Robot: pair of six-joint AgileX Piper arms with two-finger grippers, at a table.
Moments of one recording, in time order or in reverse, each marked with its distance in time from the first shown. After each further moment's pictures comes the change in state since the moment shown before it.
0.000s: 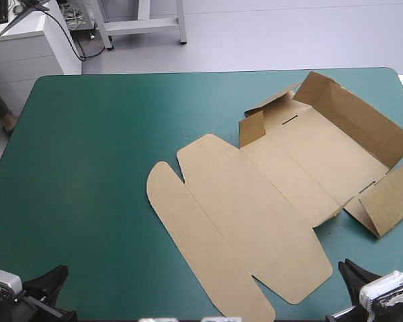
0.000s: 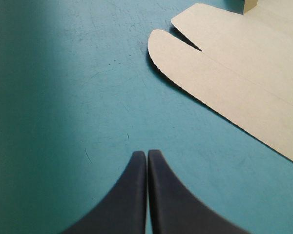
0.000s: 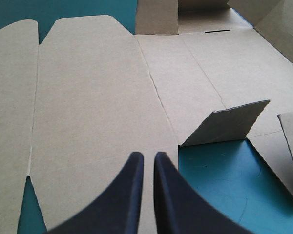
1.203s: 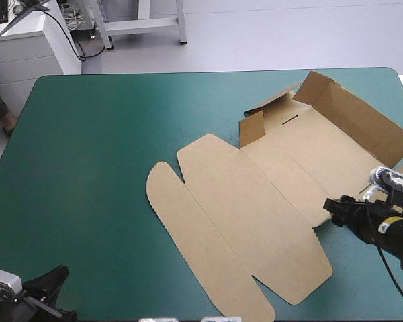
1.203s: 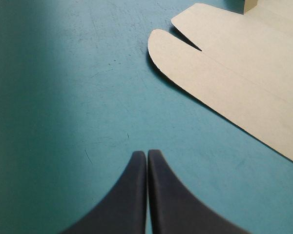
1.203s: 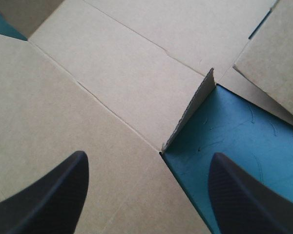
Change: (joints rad) left arm 0.000 0.000 0.000 0.000 0.000 0.000; right arm 0.000 0.789 -0.279 -0.195 -0.078 0.748
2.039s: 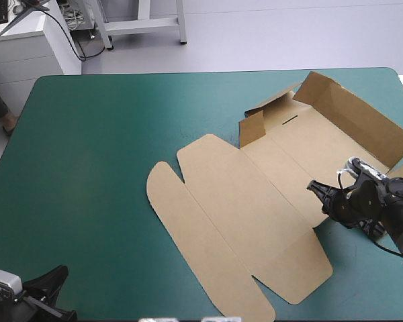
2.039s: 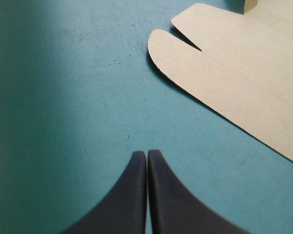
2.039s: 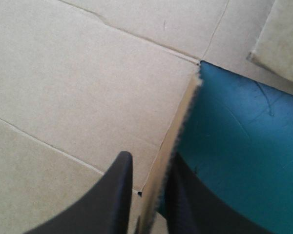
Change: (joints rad) left arm 0.000 0.000 0.000 0.000 0.000 0.000; right arm 0.000 0.437 -0.002 -0.022 -0.115 0.197
